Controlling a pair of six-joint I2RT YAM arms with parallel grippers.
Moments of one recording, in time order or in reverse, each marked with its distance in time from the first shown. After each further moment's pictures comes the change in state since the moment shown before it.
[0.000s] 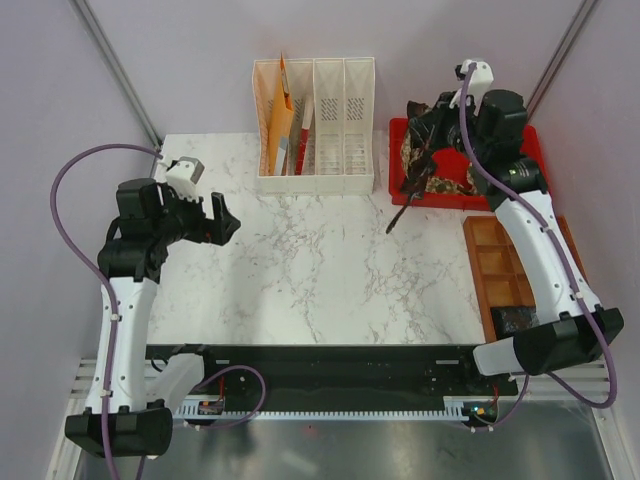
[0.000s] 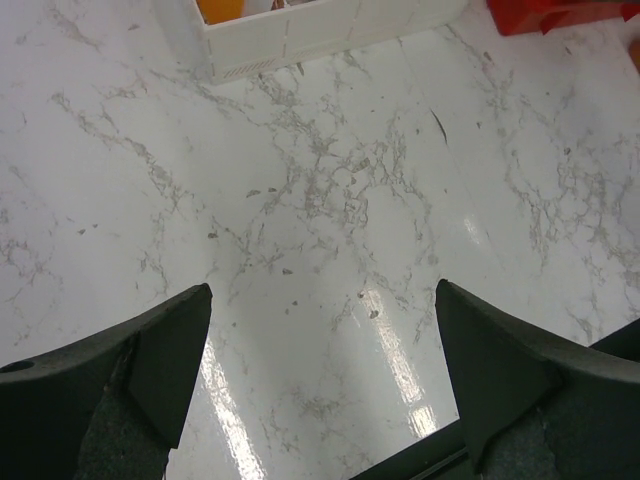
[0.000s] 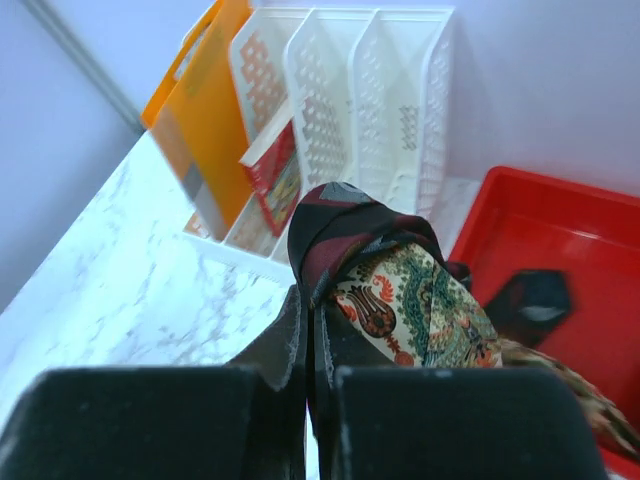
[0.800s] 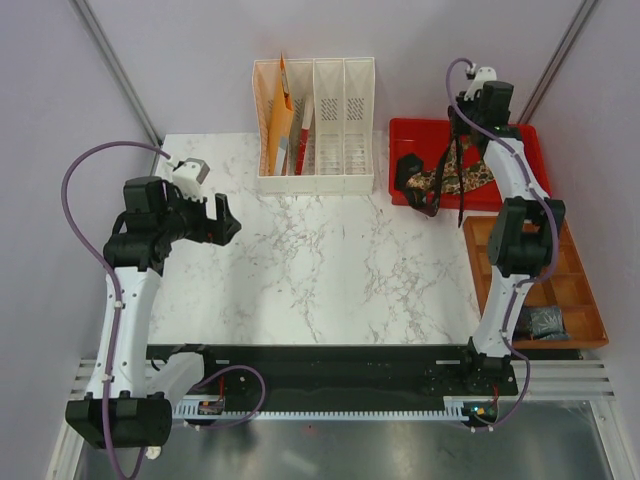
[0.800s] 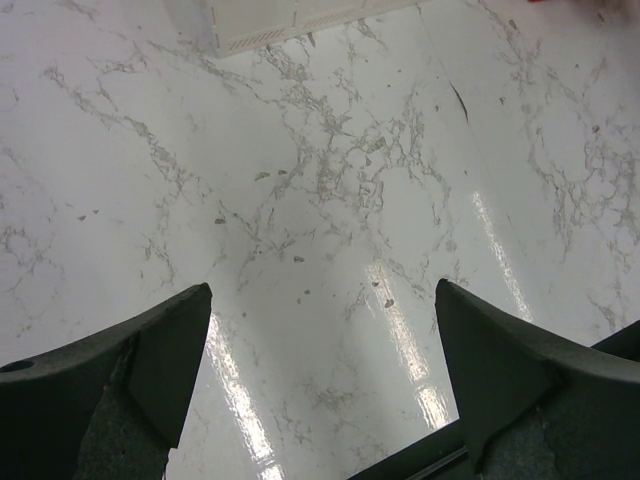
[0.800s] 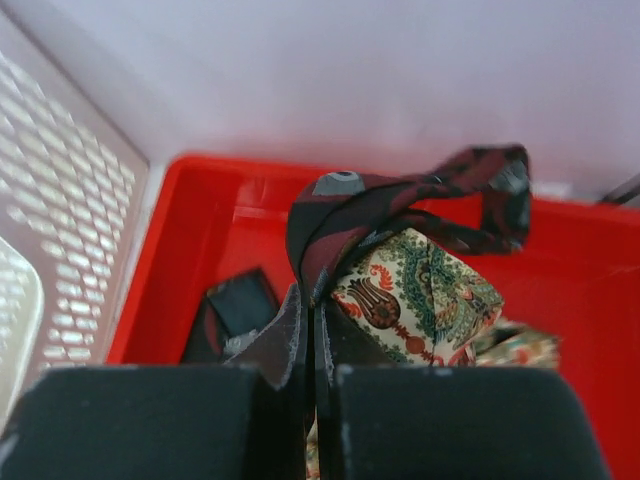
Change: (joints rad) left arm 0.000 0.039 -0.017 0.002 -0.002 0.045; right arm -0.275 0.656 0.330 0.145 0.133 -0.225
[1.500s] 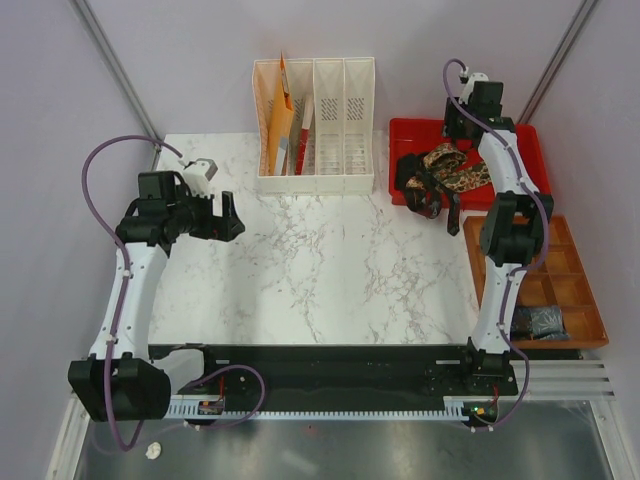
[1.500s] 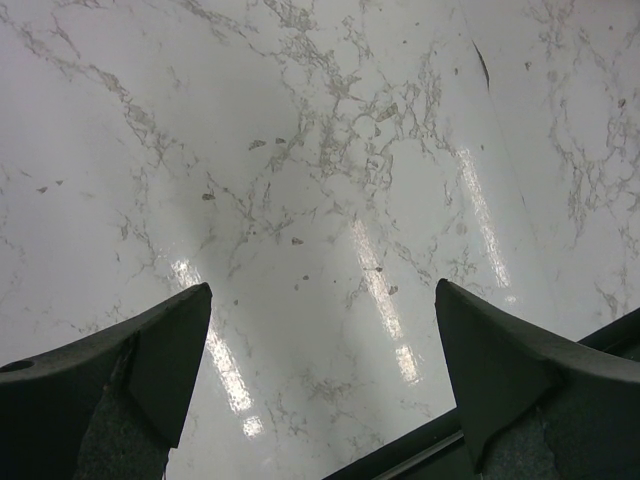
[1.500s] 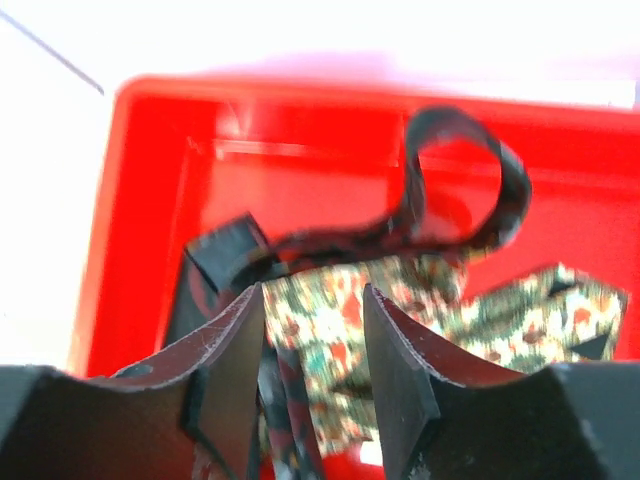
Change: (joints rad) left arm 0.000 0.136 -0.007 0.000 -0.003 0.000; right arm 0.015 0.179 0.208 -0.276 0.038 0.027
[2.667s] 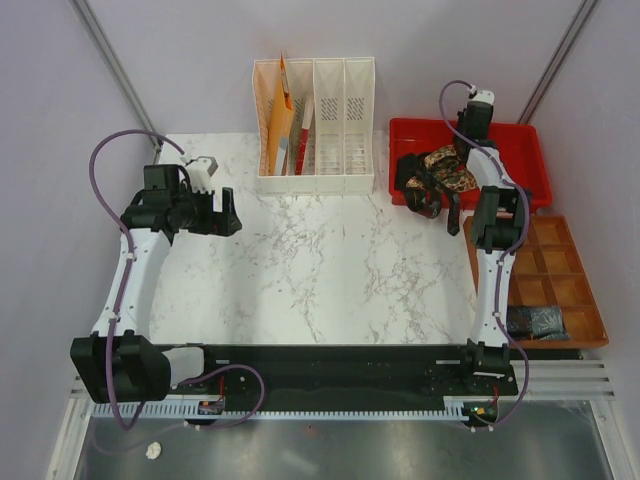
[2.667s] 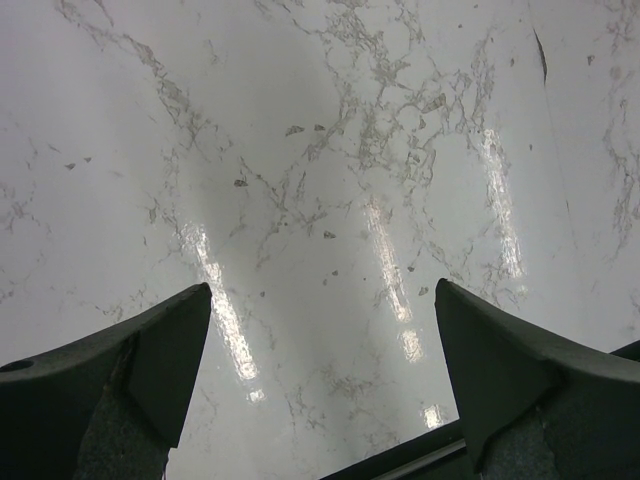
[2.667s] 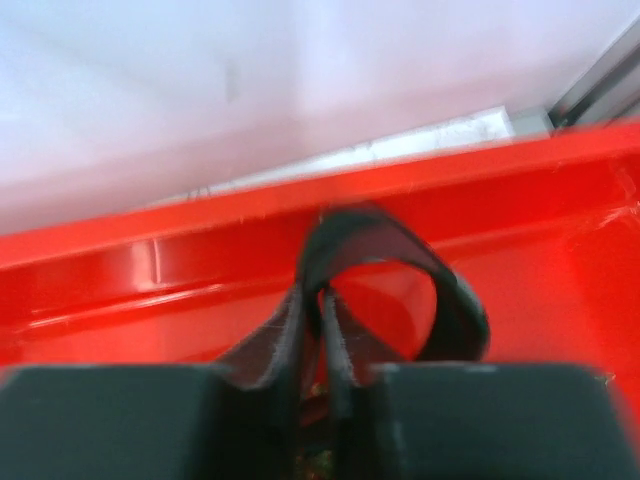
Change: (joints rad) left arm 0.000 0.097 0.034 -0.011 -0.081 0.002; right arm -0.027 0.329 0.117 0.392 0.315 0.056
